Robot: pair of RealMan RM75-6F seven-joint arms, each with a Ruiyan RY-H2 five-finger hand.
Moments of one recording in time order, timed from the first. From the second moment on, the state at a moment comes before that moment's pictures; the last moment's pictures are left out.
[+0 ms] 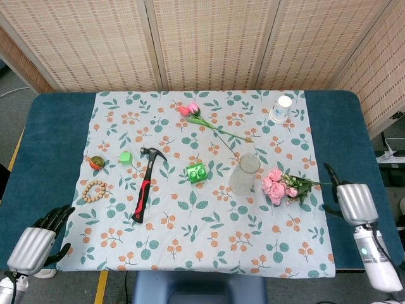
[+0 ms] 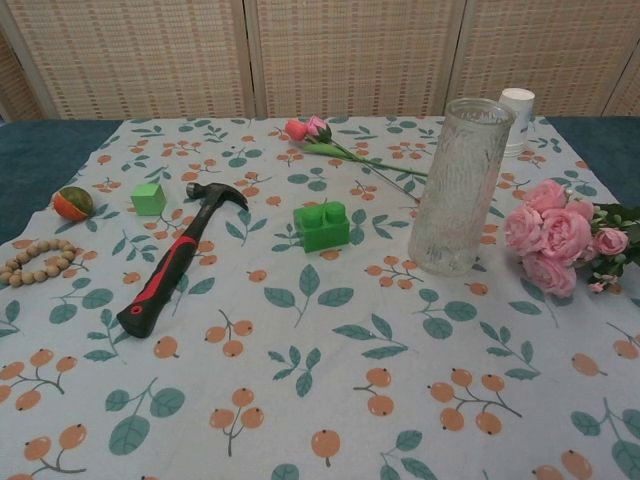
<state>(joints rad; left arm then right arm) -0.12 -1.06 0.09 -1.70 1.65 1.40 0.16 0.26 -1.20 0.11 -1.51 -1.39 1.27 -0.17</state>
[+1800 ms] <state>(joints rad) -0.12 -1.06 0.09 -1.70 1.66 1.39 0.15 0.32 -1.10 0.26 -1.83 -1.38 1.49 0.04</state>
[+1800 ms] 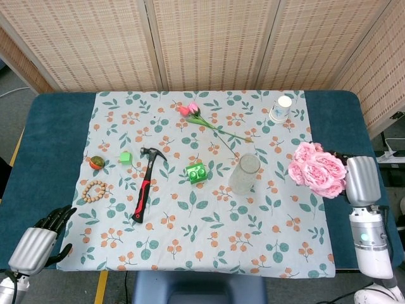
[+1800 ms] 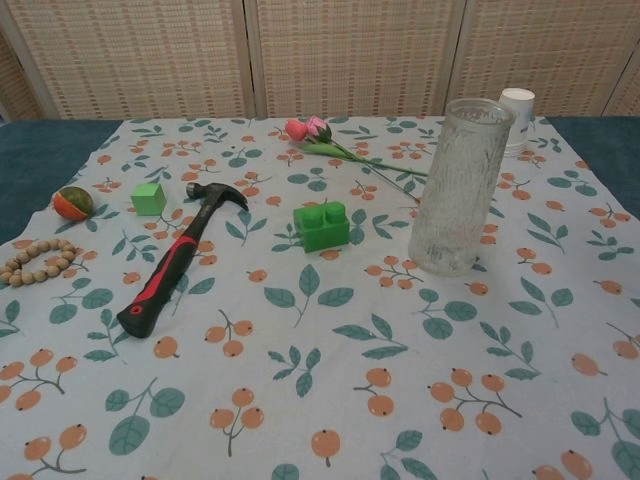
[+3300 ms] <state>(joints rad) -0.12 -1.06 0.09 -1.70 1.65 1.39 0.14 0.57 -1.07 0.34 -1.90 -1.30 1.11 0.50</state>
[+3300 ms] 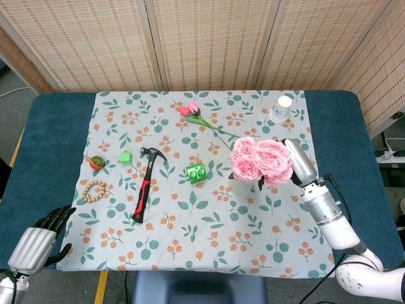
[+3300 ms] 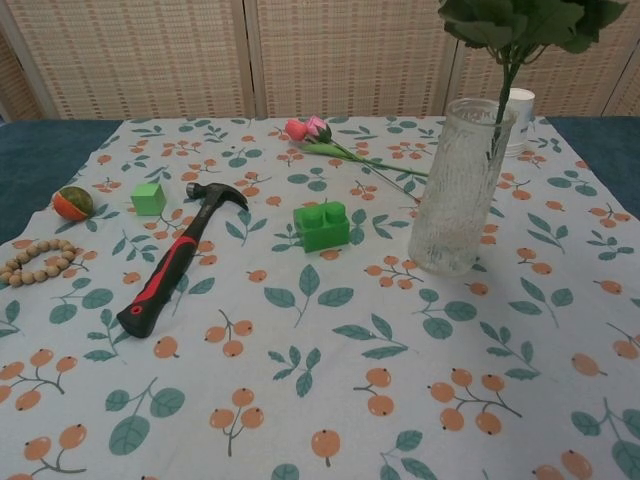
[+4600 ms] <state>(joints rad) -0.12 -1.06 0.09 -1.69 1.65 1.39 0.14 0.46 -1.01 0.19 -1.69 -1.32 1.06 0.47</state>
